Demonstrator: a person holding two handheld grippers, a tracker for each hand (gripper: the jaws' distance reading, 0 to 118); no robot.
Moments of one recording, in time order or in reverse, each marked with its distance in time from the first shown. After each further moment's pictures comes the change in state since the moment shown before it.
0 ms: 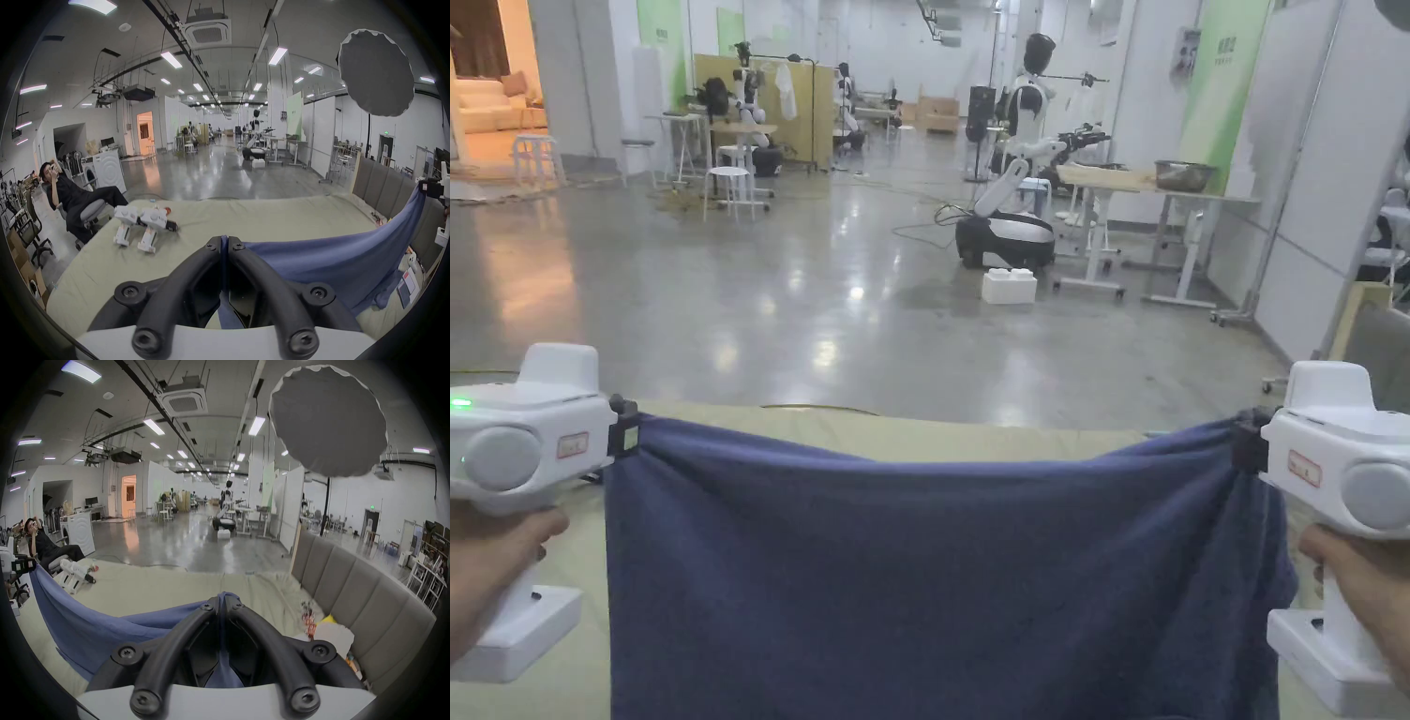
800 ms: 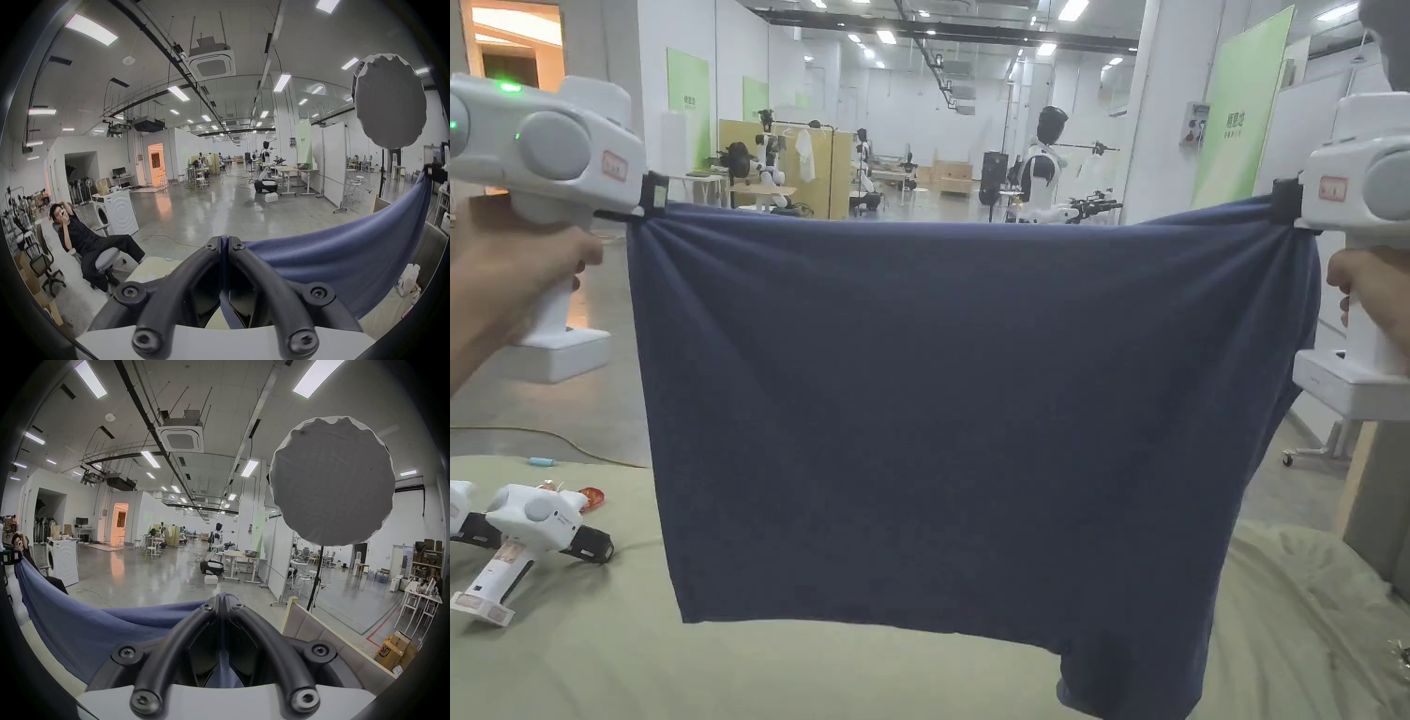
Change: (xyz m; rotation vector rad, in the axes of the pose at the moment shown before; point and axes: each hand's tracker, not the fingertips) left arm -0.003 0.255 -0.025 0.170 0.093 -0.062; right arm 0.004 0.249 -0.056 0.227 -0.084 0.023
